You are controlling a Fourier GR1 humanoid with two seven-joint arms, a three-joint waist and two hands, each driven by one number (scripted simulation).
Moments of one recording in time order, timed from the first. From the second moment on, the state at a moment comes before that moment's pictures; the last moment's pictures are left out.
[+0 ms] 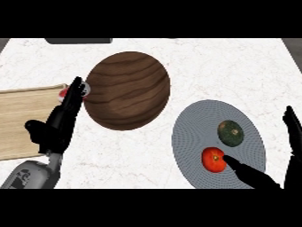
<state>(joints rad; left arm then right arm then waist) -0.19 0.37 -0.34 -1.52 0.29 0.36 0.01 0.21 -0.41 0.31 -1.92 0.26 -0.74 -0.03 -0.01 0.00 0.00</state>
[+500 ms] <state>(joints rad) -0.18 0.35 -0.33 -1.51 0.27 0.33 0.01 0.12 -0.52 0.29 -2.05 0.36 -0.52 0.54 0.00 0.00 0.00</state>
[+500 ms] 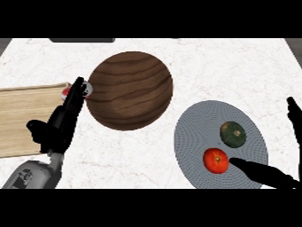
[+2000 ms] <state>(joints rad) -0.15 0.19 -0.20 -1.52 0.10 0.22 0.05 0.20 -0.27 0.16 -1.87 0.25 -0.25 0.31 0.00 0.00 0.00</state>
